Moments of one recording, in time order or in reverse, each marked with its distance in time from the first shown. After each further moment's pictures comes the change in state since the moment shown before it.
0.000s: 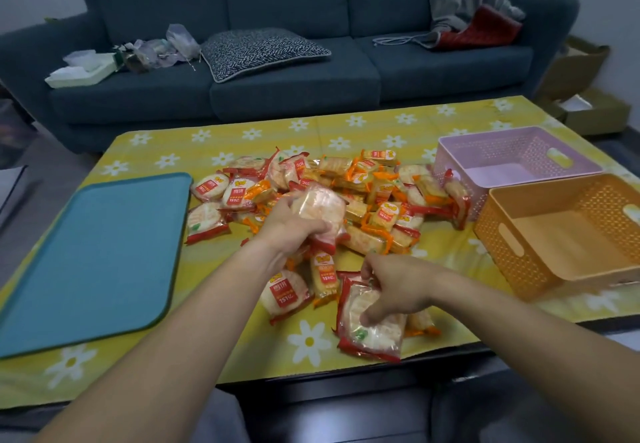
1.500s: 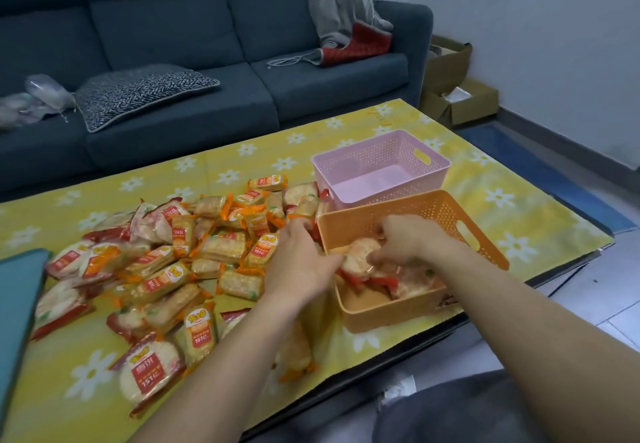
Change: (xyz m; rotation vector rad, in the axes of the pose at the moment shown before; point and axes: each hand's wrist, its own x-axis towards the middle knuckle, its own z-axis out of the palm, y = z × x) left_hand -0.018 0.027 0.203 0.657 -0.066 0.384; right_hand -0.046 0.197 -0.051 0.041 0.362 0.434
